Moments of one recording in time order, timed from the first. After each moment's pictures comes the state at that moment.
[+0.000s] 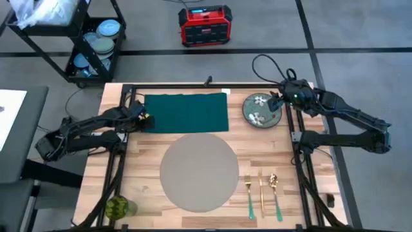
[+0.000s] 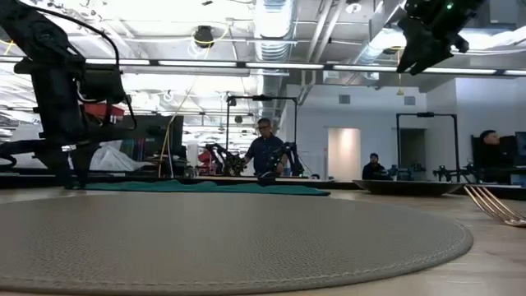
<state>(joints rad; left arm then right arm) 0.77 0.93 0.31 -0.72 -0.04 -0.89 -0.44 0.83 0.98 -0.86 0.55 0.29</state>
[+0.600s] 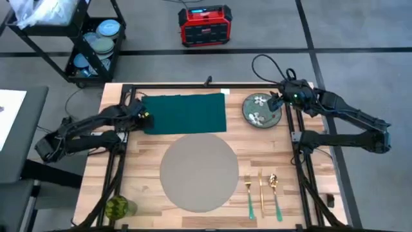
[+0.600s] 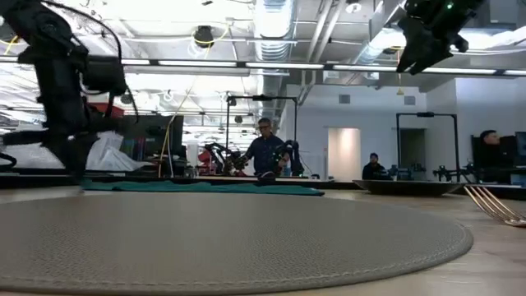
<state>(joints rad) 0.77 0.89 0.44 -0.85 -0.03 -0.89 -0.44 0.83 0.98 -0.86 0.55 0.28</state>
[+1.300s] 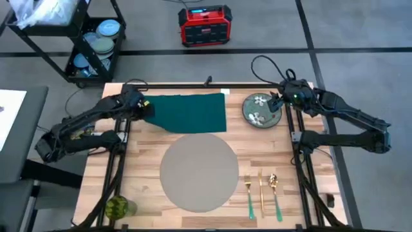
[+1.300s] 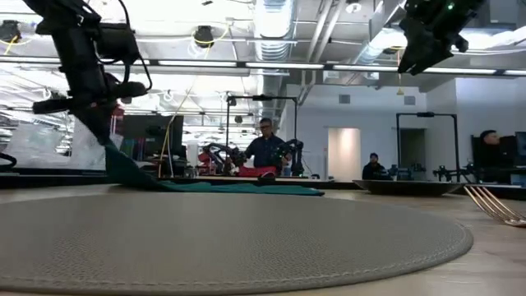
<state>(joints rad) 0.77 0.91 0.66 -0.92 -0.06 -0.88 -0.44 0.83 0.98 -0.87 0.55 0.25</state>
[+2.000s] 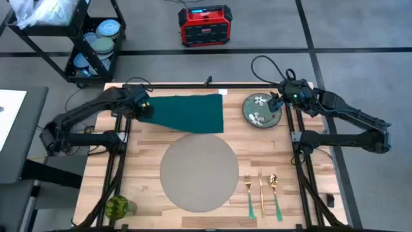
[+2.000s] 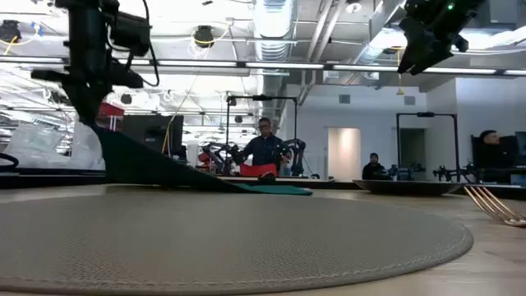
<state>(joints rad) 0.71 1.05 0.94 -1.38 -0.26 -0.80 -0.44 0.83 0.98 -0.87 0.55 0.25</state>
